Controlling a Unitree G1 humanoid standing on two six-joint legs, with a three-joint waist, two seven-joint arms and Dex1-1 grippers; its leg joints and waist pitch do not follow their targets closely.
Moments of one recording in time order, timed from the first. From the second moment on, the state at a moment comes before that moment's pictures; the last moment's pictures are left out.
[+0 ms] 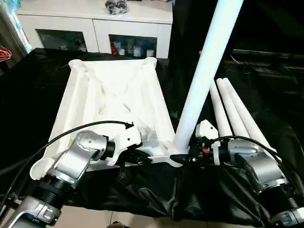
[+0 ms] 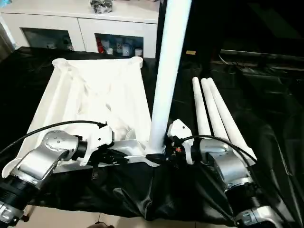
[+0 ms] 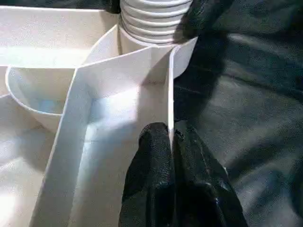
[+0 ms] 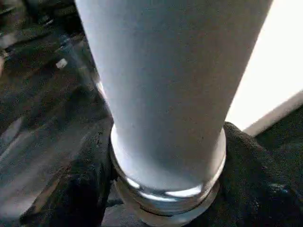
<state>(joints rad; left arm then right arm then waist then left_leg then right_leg) -0.44 0.41 -0.34 0.26 -0.02 0.29 -1.10 -0.38 -0.36 0.17 0.35 0.18 0.23 1.03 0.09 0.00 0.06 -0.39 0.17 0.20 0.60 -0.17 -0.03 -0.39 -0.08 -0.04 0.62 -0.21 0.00</state>
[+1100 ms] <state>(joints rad) -0.43 0.26 -0.31 0.24 0.03 0.37 -0.88 -0.48 -0.28 0.13 0.53 0.11 0.17 0.83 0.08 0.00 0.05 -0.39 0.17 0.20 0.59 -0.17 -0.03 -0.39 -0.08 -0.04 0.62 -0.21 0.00</state>
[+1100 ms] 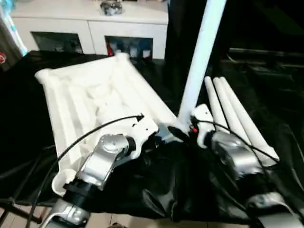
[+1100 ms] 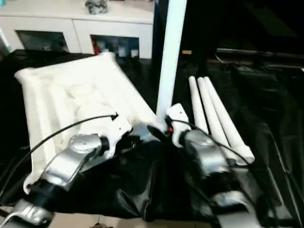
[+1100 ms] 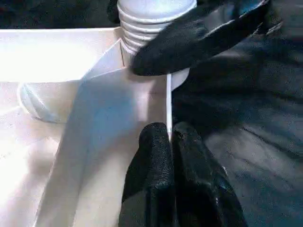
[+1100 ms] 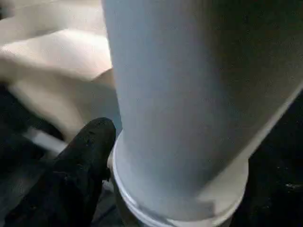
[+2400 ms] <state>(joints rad) -0.50 0.15 -0.26 0.40 0.08 0.34 -0.69 -0.57 -0.07 0.00 0.70 0.11 0.14 0.41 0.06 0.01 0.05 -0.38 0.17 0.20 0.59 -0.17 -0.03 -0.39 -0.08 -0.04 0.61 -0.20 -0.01</state>
